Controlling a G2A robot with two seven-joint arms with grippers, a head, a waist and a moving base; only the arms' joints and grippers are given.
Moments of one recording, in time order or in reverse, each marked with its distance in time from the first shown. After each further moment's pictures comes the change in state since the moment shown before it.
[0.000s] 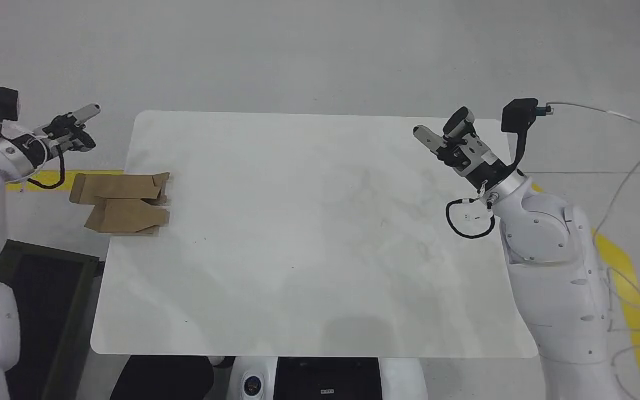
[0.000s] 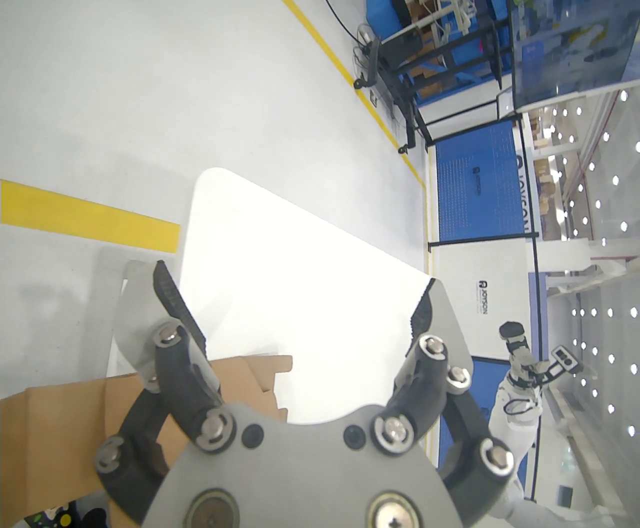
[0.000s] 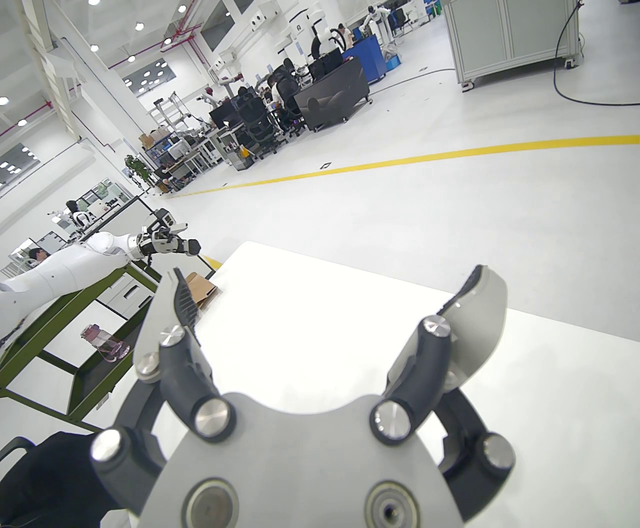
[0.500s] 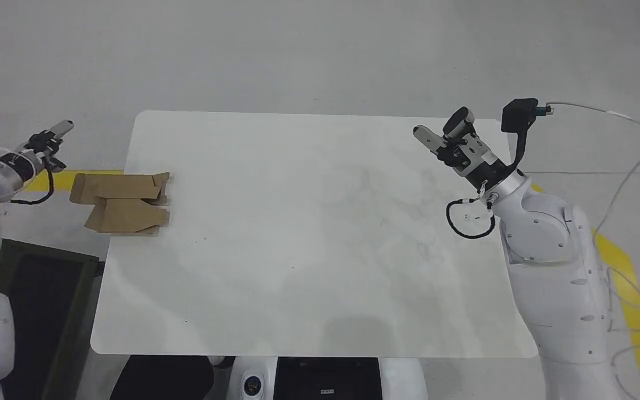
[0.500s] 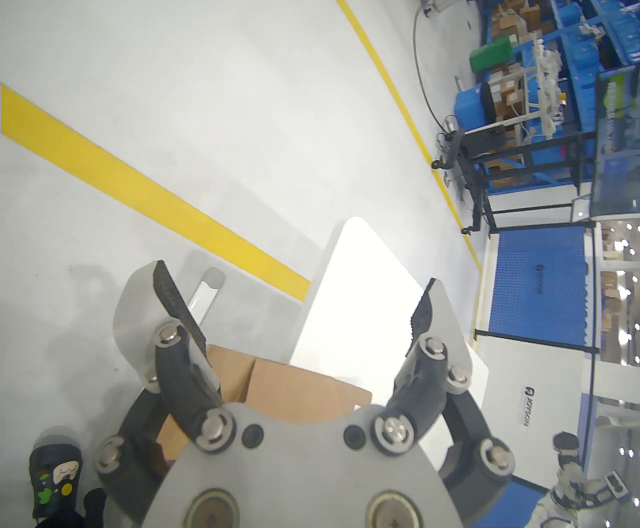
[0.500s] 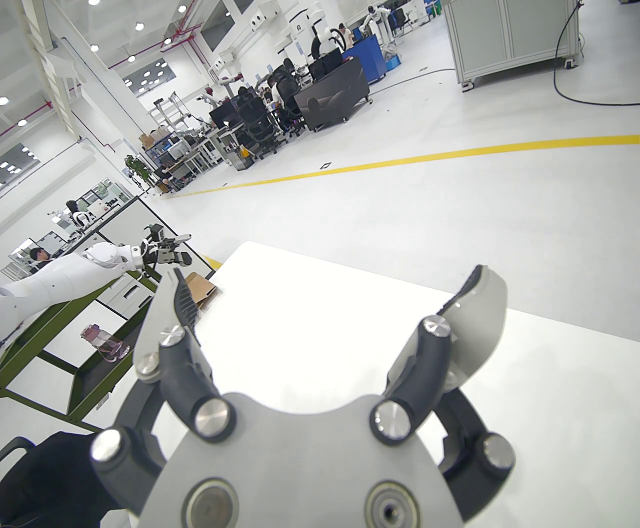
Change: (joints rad) left arm 0.046 0.024 0.021 0.042 0.123 0.189 0.246; right arm 0.000 0.000 0.000 0.000 0.000 0.000 0.000
